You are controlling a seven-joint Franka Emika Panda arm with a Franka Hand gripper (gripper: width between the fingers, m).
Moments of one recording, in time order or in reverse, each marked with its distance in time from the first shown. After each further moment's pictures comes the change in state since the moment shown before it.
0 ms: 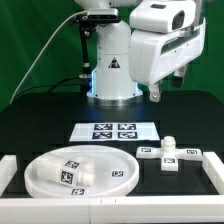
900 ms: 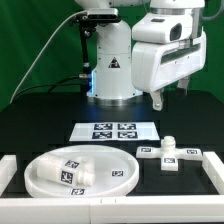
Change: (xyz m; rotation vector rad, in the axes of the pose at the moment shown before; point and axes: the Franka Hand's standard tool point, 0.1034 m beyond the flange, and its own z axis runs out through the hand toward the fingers) arm -0.004 -0.032 0.039 -0.073 0.089 0.066
